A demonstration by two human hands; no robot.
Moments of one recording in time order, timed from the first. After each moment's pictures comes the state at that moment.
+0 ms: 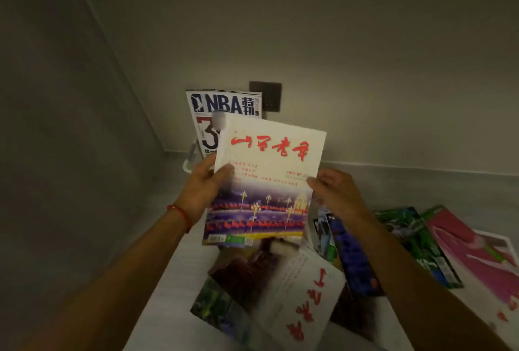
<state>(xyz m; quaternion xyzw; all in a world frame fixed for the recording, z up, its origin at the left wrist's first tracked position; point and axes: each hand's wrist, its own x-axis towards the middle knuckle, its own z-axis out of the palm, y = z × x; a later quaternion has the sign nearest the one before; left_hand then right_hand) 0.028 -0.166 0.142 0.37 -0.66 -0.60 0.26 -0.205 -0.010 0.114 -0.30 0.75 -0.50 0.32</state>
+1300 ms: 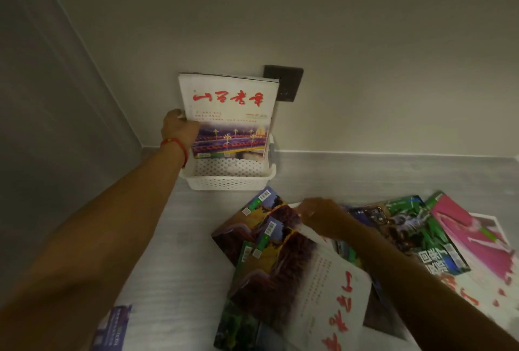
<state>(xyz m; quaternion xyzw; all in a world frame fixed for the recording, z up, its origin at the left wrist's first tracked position) -0.003 -0.438 0.069 0.55 -0.57 -0.54 0.28 -0.167 -0.106 0.038 -0.45 0.83 -0.01 0.32</state>
